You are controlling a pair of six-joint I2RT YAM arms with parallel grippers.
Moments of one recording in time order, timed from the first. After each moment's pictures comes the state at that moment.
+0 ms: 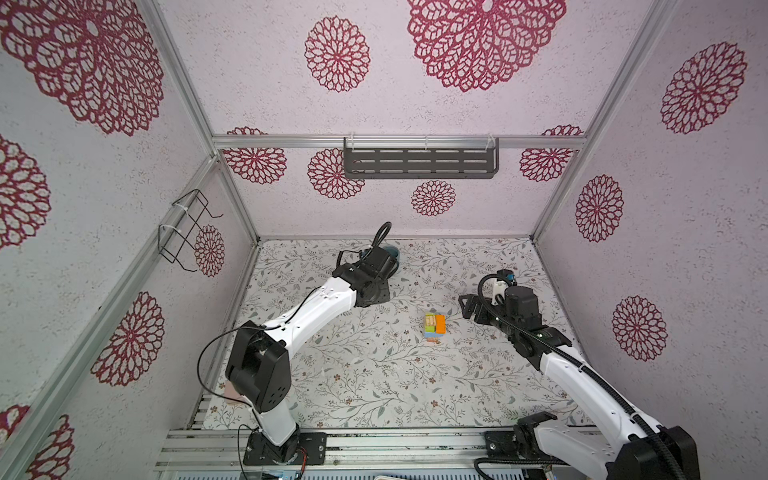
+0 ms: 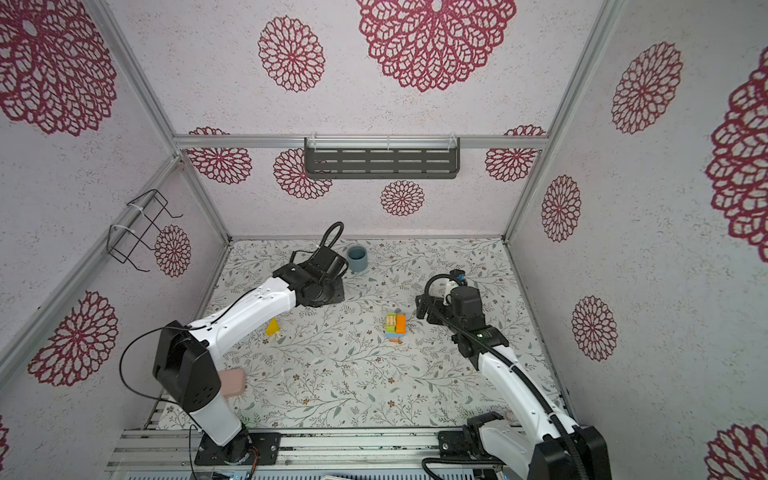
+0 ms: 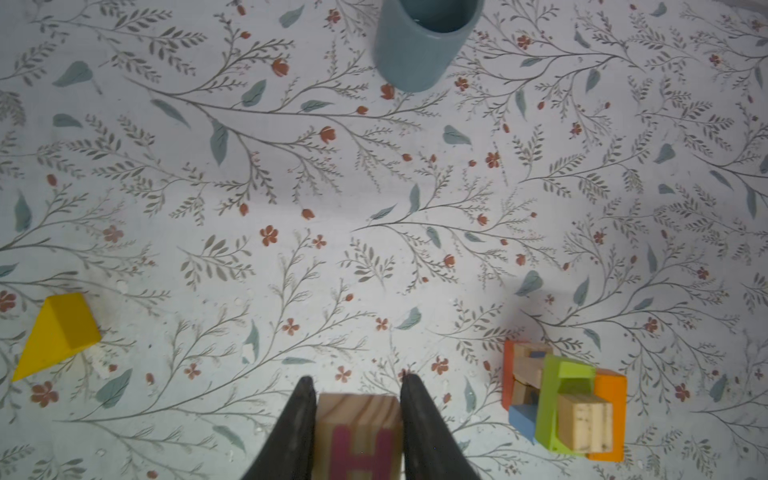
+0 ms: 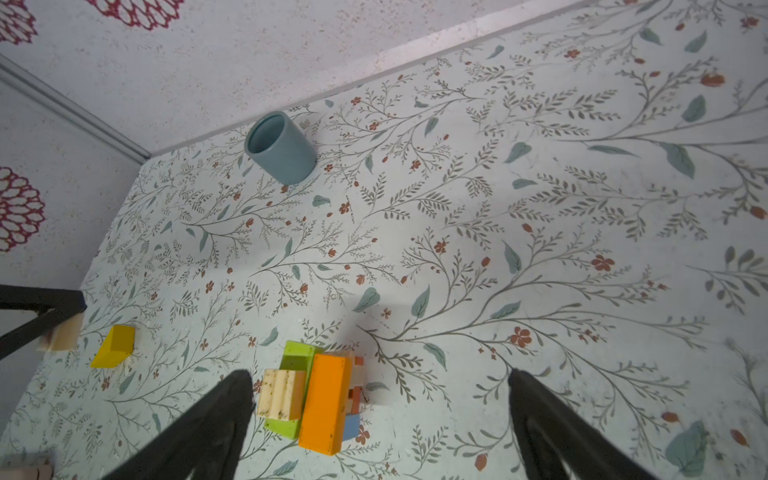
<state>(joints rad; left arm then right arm) -0.67 1.79 1.58 -0.86 -0.26 -0.70 0.24 1.04 0.67 -0.21 -0.11 0.45</state>
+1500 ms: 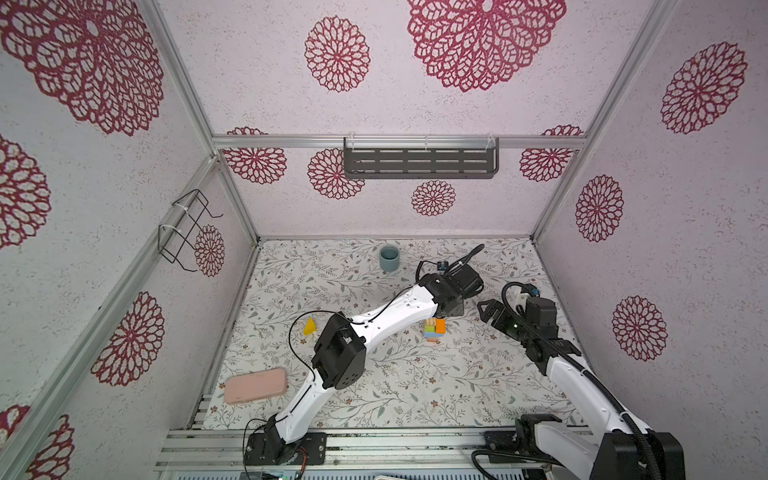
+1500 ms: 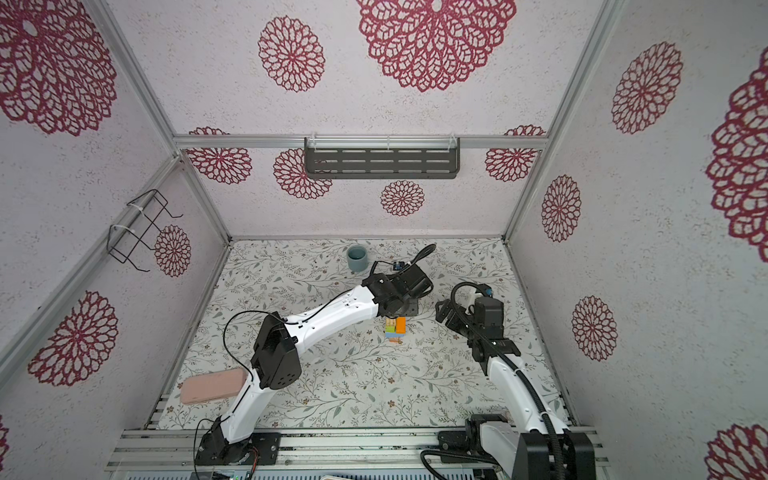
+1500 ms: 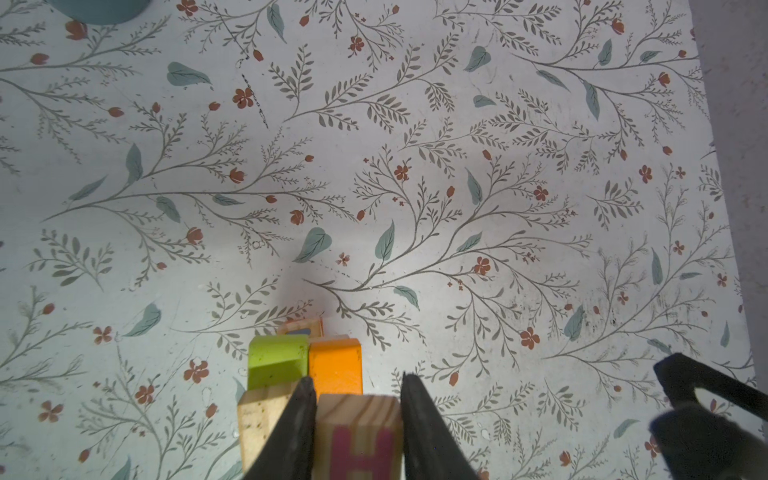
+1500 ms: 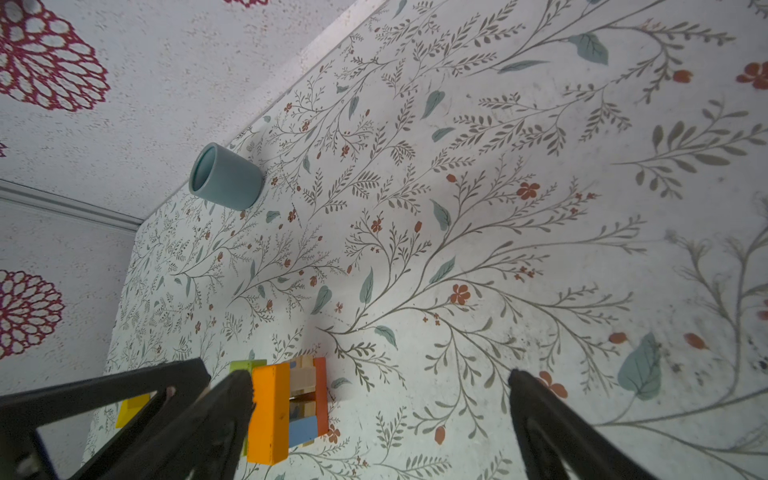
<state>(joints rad) -0.98 2.28 2.16 -0.98 -0.32 -0.87 0.05 1.03 0.55 -0.14 -0.25 0.57</state>
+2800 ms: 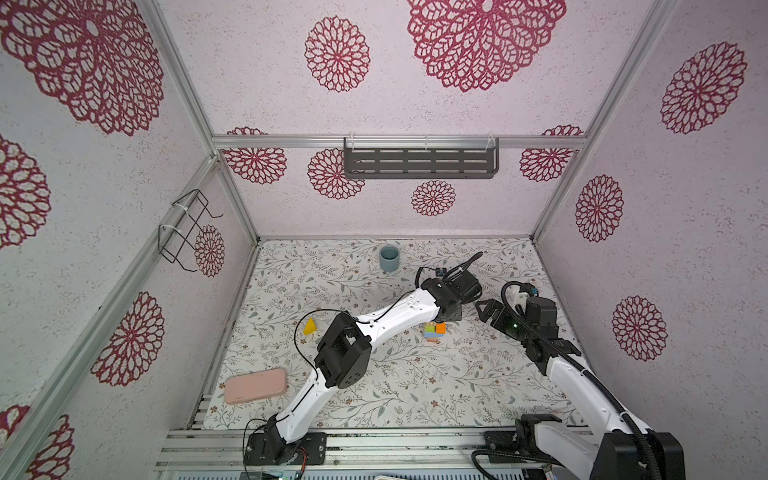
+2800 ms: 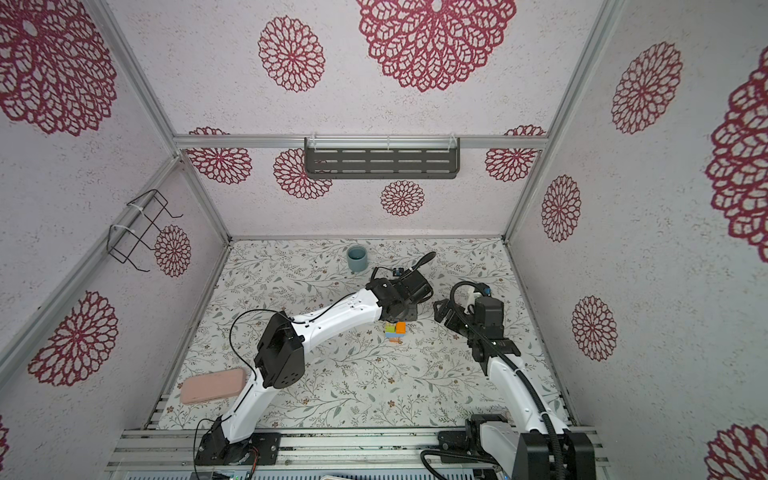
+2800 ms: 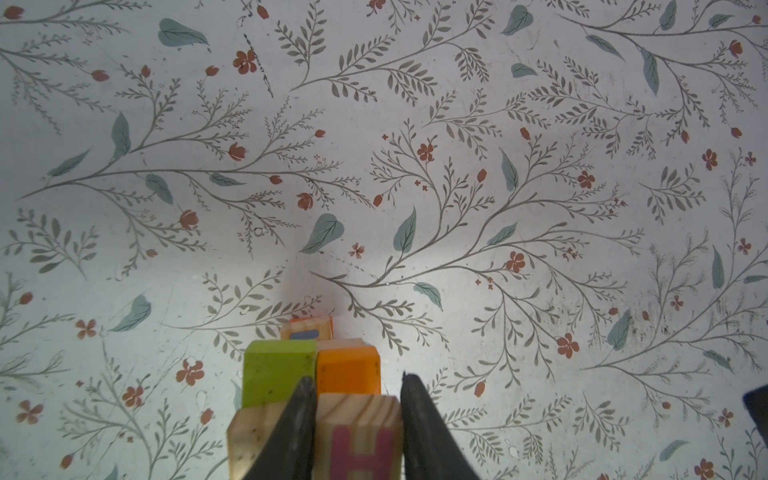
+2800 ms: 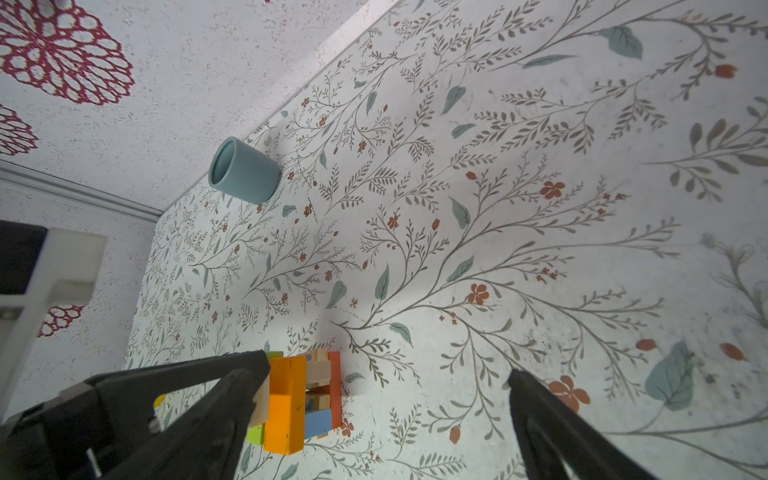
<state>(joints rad) -0.98 2.31 2.13 -0.96 -0.32 -0.89 0.05 1.03 0.55 -0.12 -0.29 0.57</state>
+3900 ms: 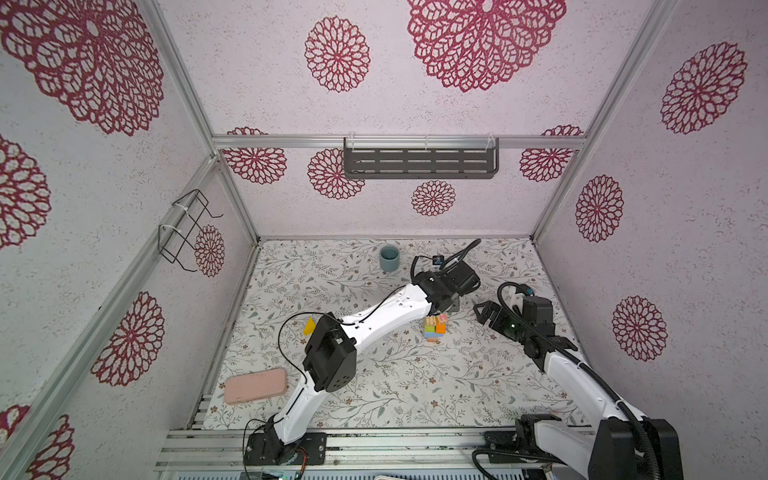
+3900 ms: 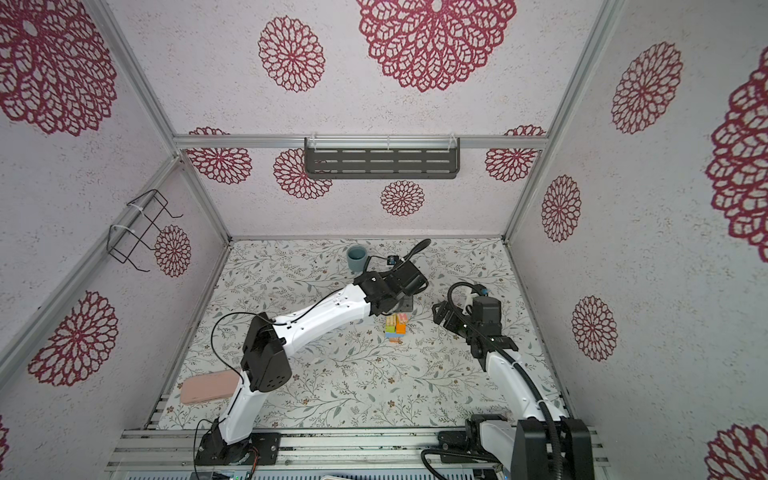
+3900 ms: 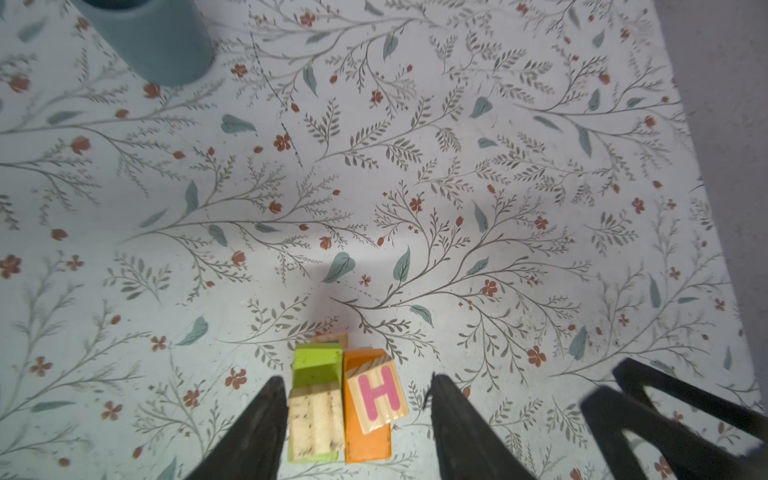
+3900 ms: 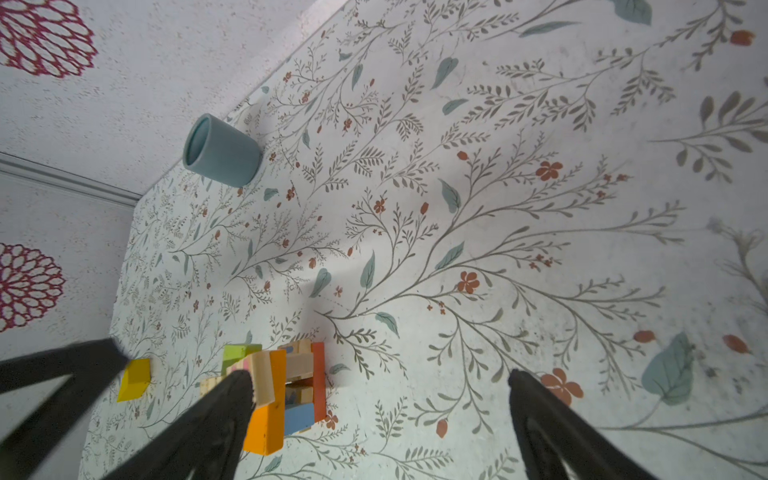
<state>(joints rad) -0.97 2.13 2.06 -0.95 -0.41 -0.84 0.05 1.12 0.56 -0.14 -0.29 0.53</state>
